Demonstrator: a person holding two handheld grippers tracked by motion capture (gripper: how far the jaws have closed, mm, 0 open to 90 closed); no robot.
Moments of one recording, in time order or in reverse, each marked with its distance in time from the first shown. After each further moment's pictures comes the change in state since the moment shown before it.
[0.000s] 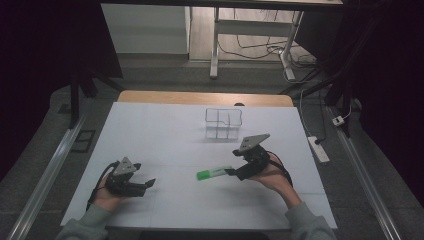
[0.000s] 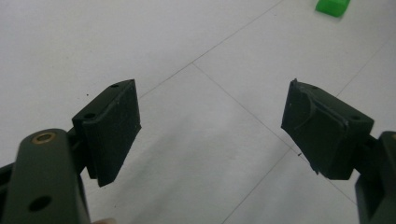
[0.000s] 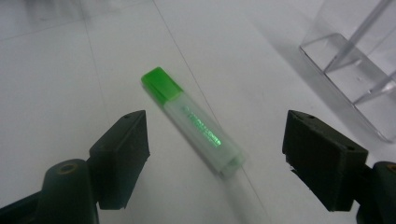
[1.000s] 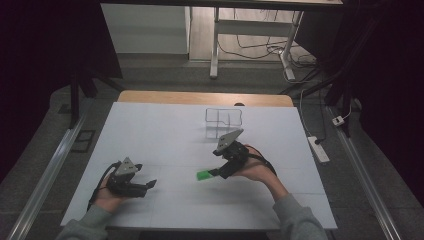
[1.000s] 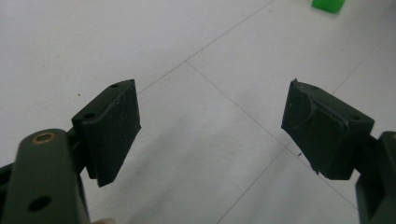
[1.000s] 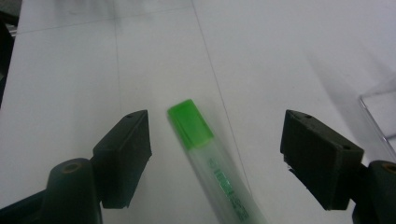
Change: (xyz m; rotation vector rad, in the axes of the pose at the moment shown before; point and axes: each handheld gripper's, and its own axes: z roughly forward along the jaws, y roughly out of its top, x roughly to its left) left arm -0.003 0.001 0.001 0.014 -0.007 0.004; right arm 0.009 0.041 0.042 0.075 0.129 -0.154
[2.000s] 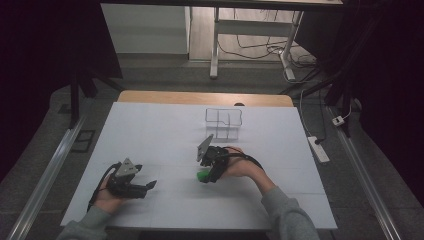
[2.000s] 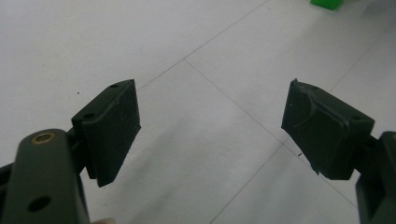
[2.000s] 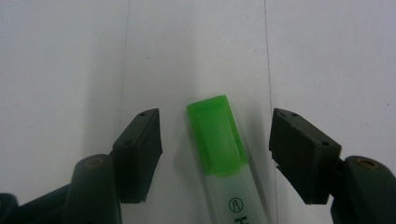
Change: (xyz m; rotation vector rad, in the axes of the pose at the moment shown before) left arm -0.002 -0.001 -0.001 -0.002 0.005 0.009; right arm -0.001 0.018 0.059 0.253 0.146 -0.152
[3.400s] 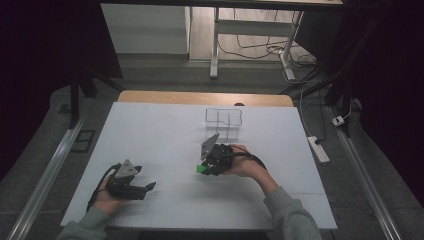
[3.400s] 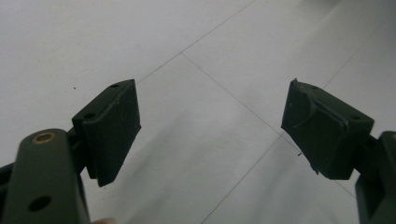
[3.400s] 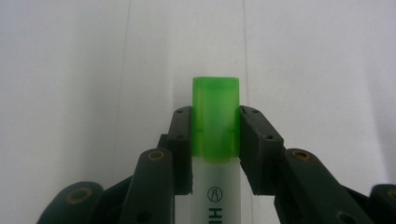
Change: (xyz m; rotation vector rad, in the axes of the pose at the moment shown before) left arm 0.000 -0.003 0.000 0.013 -0.007 0.010; right arm 0.007 -0.001 -0.025 -0.063 -0.087 -0.054
